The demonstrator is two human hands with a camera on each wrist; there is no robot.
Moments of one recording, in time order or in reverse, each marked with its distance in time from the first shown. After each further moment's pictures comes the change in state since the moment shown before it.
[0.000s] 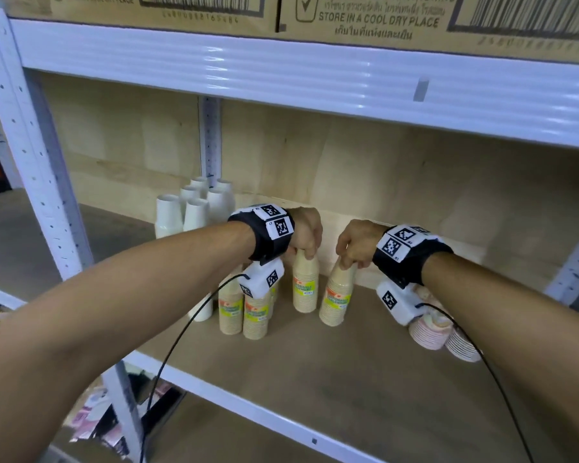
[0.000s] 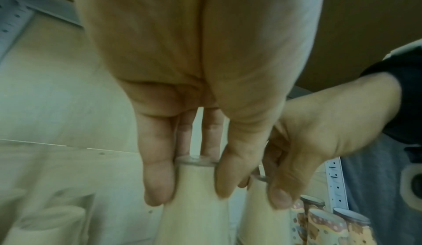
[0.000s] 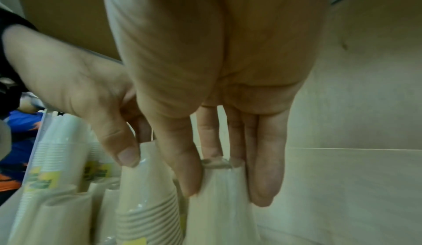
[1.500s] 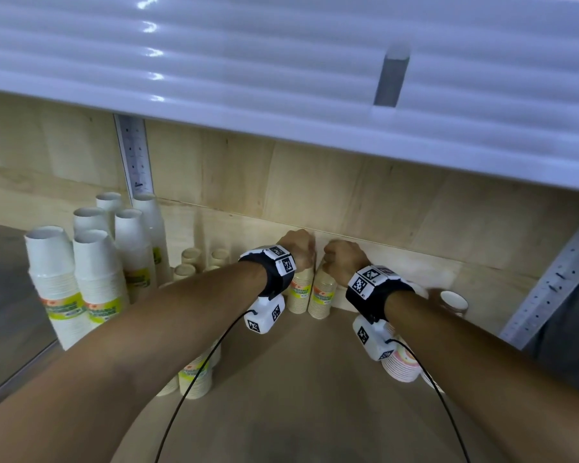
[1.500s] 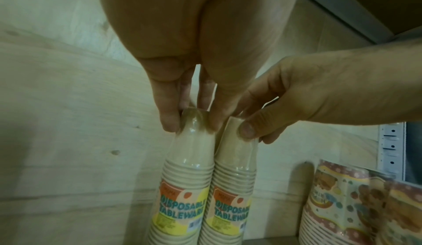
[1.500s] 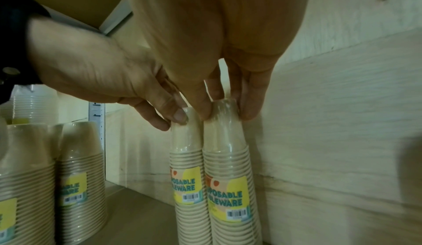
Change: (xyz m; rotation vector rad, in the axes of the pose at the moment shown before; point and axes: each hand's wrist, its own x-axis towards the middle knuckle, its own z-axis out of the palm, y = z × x) left_hand 0.169 0.031 0.057 0.036 0.227 0.063; right_hand 0.114 0.112 0.043 0.119 0.361 0.128
